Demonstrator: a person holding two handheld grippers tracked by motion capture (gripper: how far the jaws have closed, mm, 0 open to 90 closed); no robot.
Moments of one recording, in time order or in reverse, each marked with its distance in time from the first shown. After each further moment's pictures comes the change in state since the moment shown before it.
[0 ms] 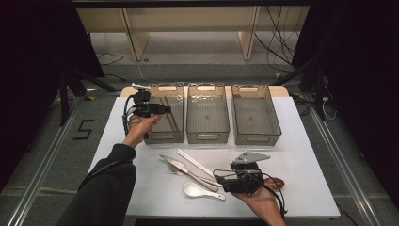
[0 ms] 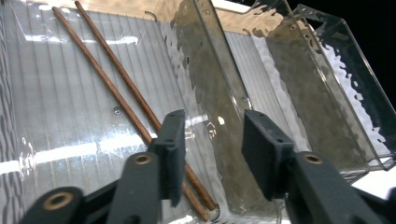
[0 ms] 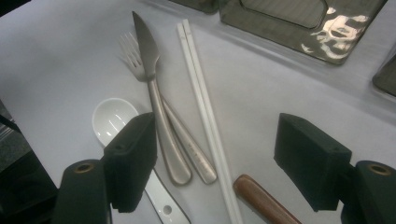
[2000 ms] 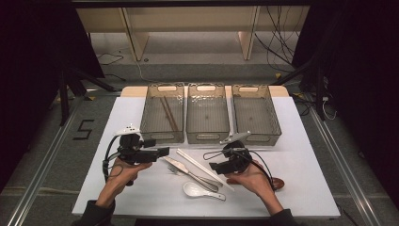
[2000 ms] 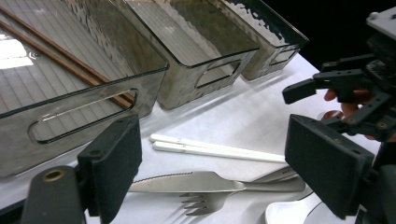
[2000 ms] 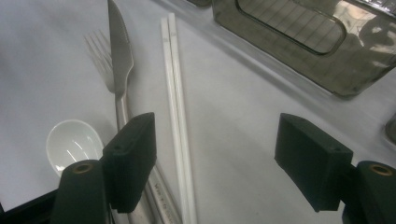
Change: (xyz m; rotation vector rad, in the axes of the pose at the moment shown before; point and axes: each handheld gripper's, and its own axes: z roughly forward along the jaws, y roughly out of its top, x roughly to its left) left arm -0.025 -0.129 -0.081 -0.094 -0.201 0.317; right arm -0.024 0.046 0.046 0.151 0.034 -0.070
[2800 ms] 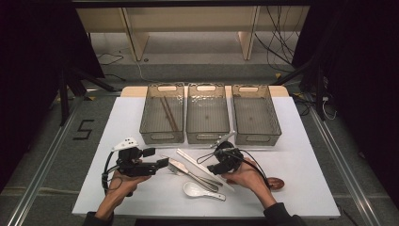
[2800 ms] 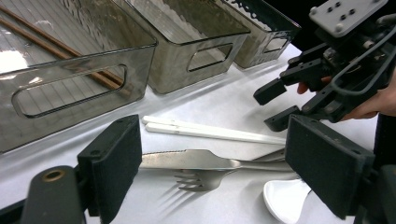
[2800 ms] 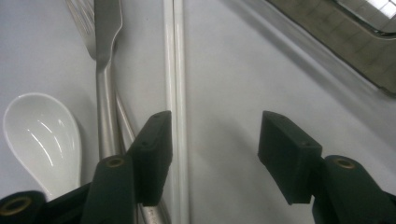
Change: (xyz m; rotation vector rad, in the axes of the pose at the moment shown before) left arm -0.008 -0.031 -0.004 -0.034 -0.002 0.047; right arm 0.001 0.005 0.033 0.159 0.014 -0.091
